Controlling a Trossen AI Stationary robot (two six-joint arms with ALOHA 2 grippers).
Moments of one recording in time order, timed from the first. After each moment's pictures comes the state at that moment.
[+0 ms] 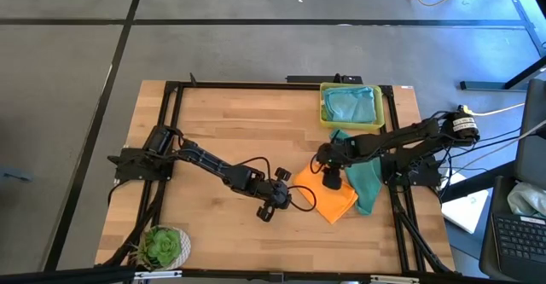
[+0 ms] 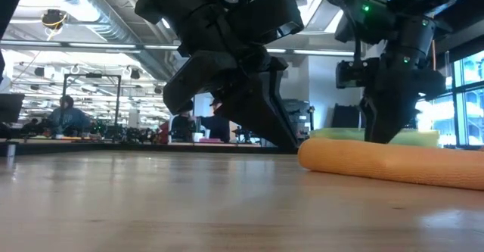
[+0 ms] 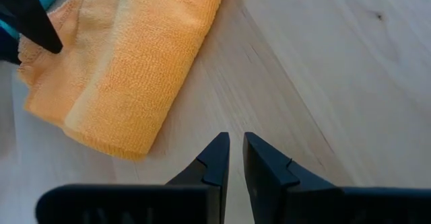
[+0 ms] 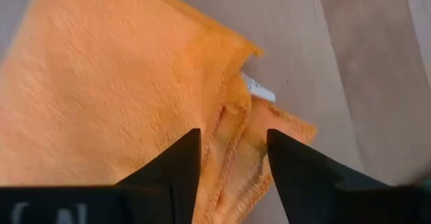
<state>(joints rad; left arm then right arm) -0.27 2.02 1.28 -0.14 -0.17 0.28 0.04 1.42 0.66 -0.43 0.06 0.28</state>
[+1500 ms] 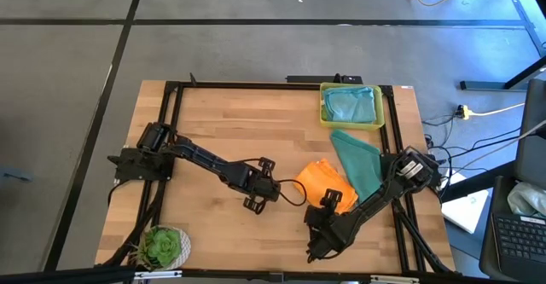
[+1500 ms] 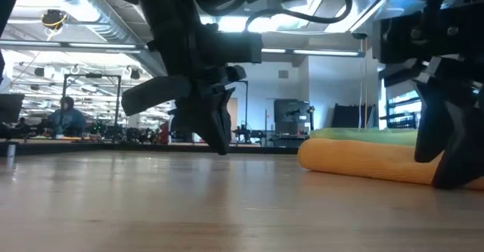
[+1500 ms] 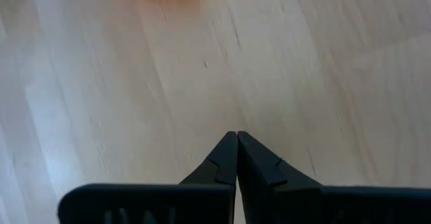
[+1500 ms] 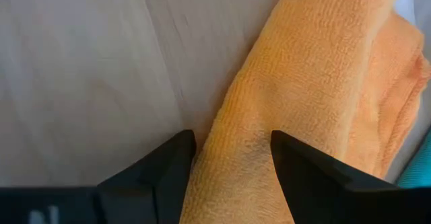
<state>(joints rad) -0.27 1.96 1.28 -0.54 -0.33 0.16 0.69 2.10 1.36 -1.01 0.48 1.00</state>
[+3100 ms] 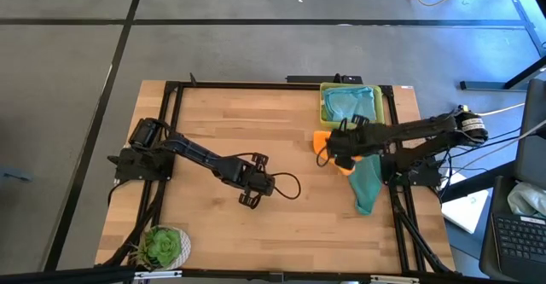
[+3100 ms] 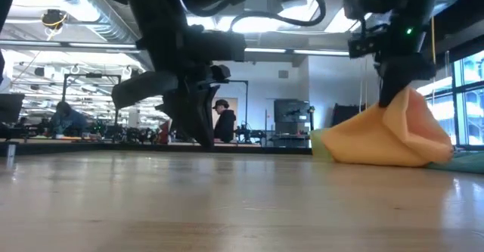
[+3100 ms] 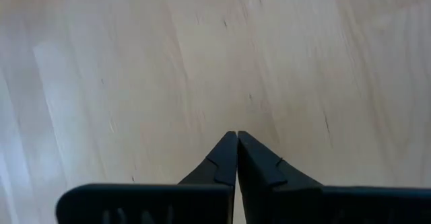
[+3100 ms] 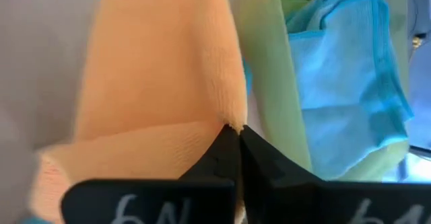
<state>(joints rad) -0.25 1.87 1.19 -0.53 -0.33 0.12 0.03 1.33 0.89 -1.08 0.54 0.35</state>
